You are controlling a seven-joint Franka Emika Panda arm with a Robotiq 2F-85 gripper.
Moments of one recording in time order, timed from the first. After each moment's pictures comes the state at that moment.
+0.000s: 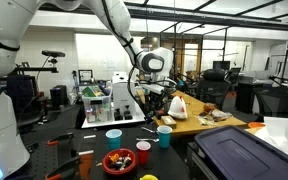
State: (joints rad) arm -0.22 0.54 0.13 -1.87 0.09 2.27 -0.44
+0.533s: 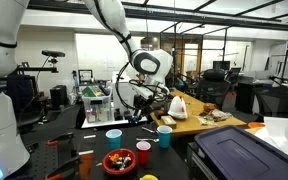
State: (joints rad) arm -0.26 0.44 0.10 -2.04 0.24 2.15 -0.52
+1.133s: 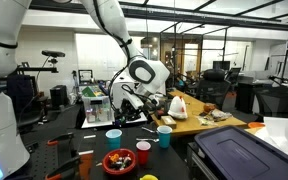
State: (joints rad) arm -0.26 0.46 0.10 -2.11 0.36 2.02 -0.66
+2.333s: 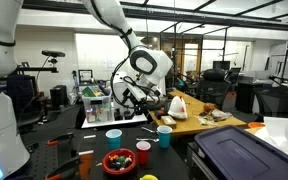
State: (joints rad) arm -0.26 0.38 0.08 -2.10 0.43 1.98 -0.71
